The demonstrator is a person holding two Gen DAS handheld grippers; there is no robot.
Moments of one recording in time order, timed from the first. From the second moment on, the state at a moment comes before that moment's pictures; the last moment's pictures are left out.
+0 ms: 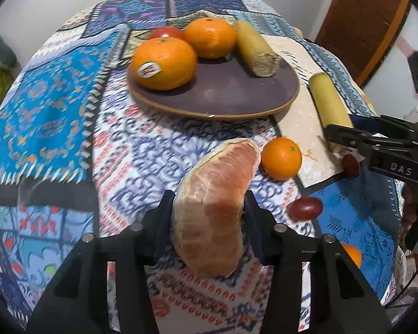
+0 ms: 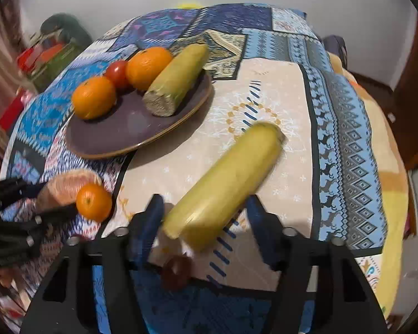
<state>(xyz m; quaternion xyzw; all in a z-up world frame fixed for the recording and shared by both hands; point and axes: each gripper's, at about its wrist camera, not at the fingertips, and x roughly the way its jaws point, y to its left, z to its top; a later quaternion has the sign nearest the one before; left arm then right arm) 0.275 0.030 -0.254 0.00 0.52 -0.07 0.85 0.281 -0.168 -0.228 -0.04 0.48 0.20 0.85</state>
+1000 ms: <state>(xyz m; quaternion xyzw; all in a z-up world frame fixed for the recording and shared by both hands) 0.273 0.066 -0.248 -0.05 0.52 -0.03 0.85 0.308 -0.179 -0.235 -0.05 0.49 0.18 0.85</state>
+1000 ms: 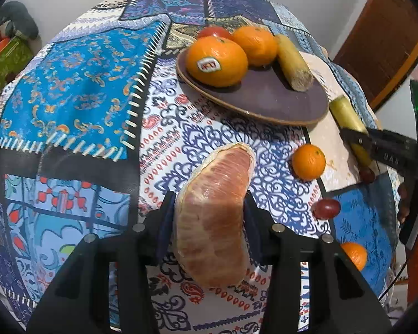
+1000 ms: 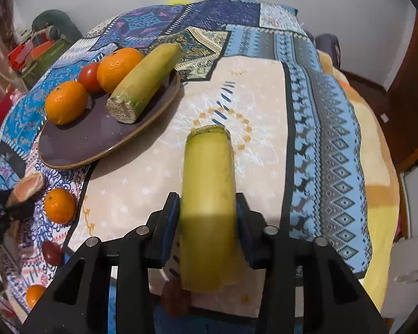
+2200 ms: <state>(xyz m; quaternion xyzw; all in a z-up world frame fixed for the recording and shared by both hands) 0.309 0.044 -0.160 -0.05 0.41 -0.06 0.91 0.283 -0.148 -0.147 -0.05 0.39 0.25 0.89</state>
